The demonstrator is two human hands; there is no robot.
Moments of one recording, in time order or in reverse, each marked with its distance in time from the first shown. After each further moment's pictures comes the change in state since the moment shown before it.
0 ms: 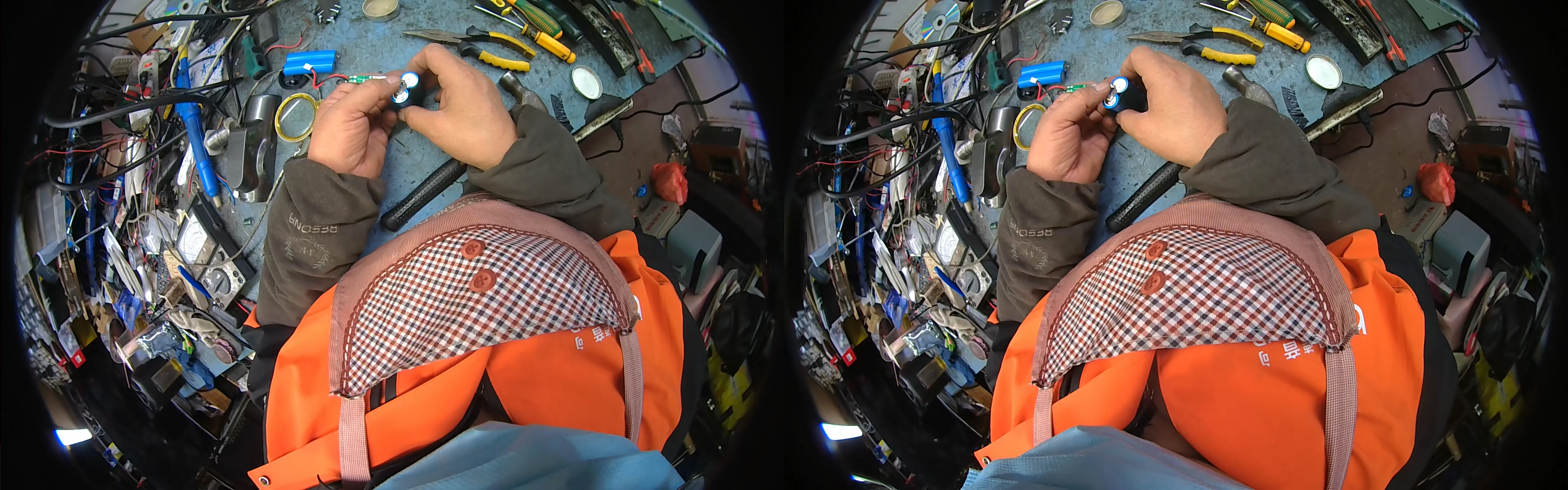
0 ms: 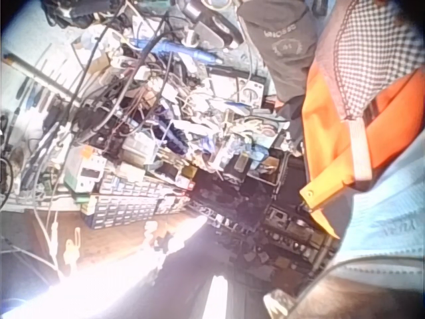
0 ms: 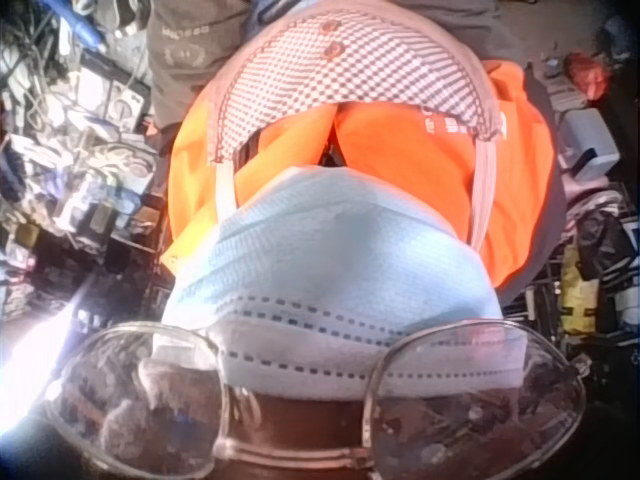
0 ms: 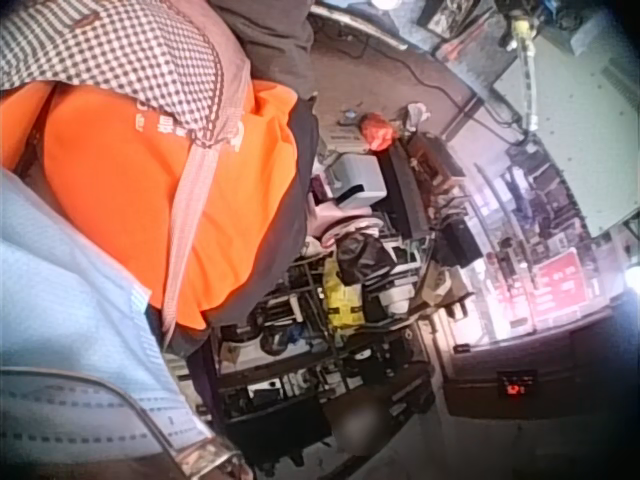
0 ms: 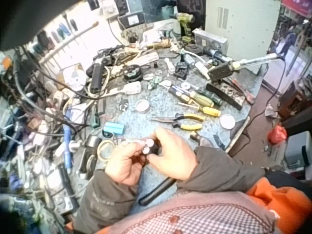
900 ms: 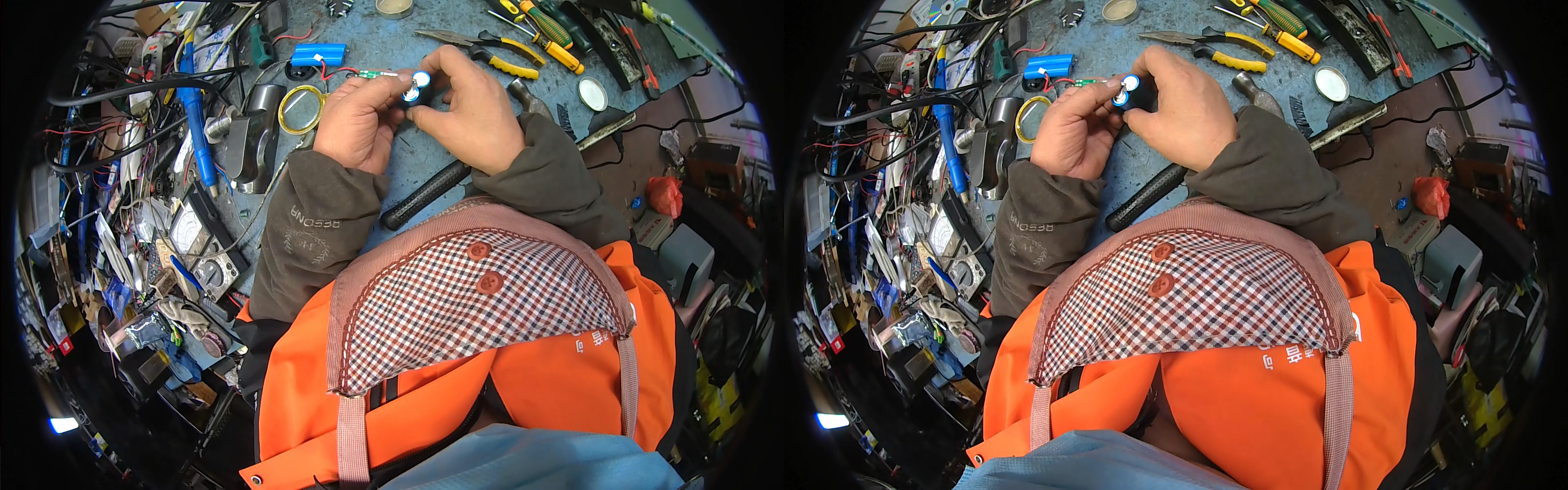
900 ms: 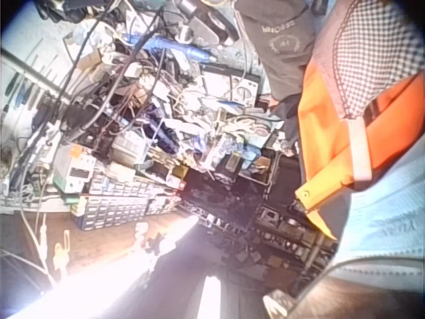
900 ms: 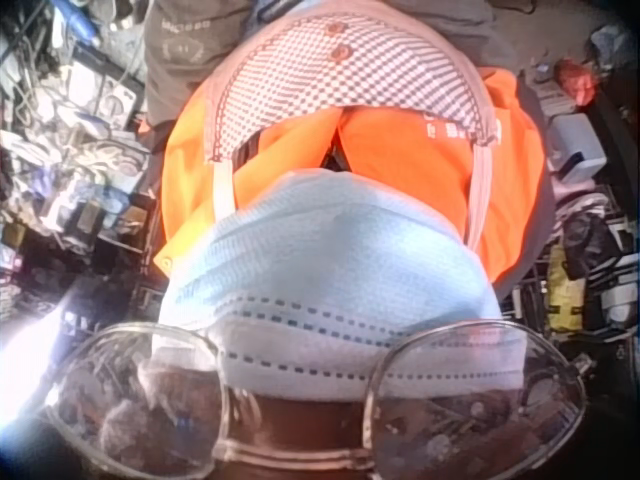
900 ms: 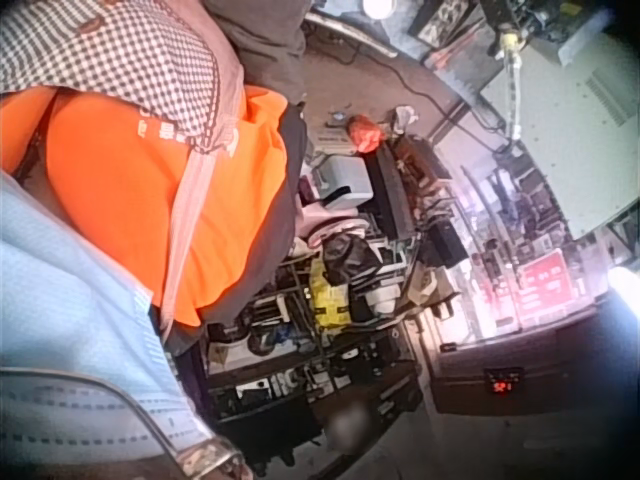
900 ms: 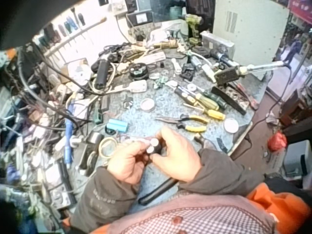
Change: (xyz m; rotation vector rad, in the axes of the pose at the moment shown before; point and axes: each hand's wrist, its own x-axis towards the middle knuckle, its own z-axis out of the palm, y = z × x) left_hand 0.006 -0.003 -0.009 -0.021 -0.053 0.006; right_hand 0.001 0.000 0.001 0.008 -0.016 0.019
